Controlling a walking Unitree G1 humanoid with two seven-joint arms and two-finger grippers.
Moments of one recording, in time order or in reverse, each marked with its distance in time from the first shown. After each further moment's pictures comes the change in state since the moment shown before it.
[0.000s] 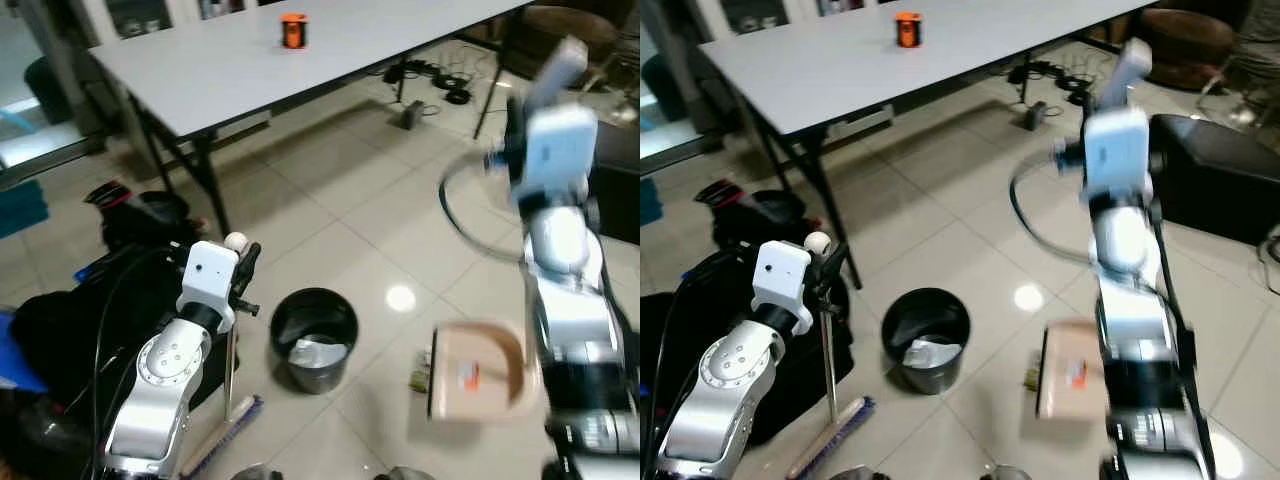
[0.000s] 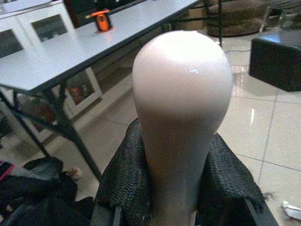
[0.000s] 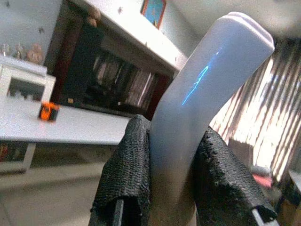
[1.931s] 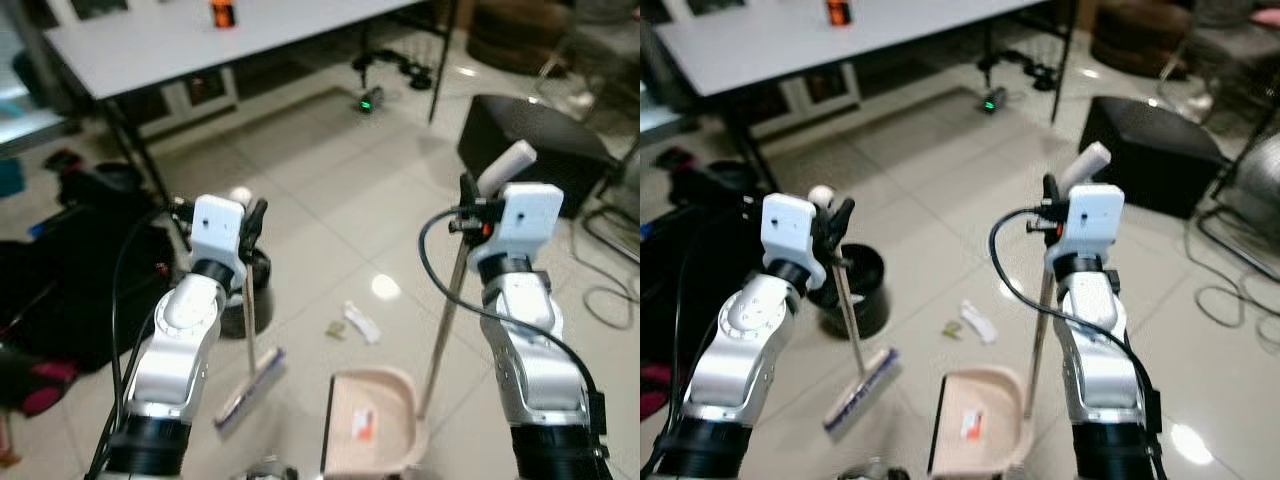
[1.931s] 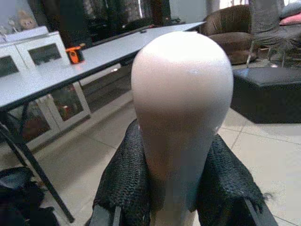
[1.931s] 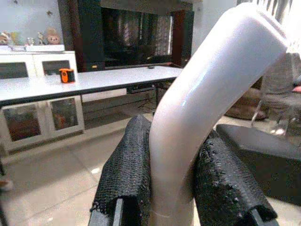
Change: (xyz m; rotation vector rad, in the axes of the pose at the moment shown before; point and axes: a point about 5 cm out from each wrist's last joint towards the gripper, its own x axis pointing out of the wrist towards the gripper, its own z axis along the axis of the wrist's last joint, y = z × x) left arm 0.036 0.004 0.036 -0.028 -0.115 0.053; right arm -0.045 0.040 -0.020 0.366 0.224 0.042
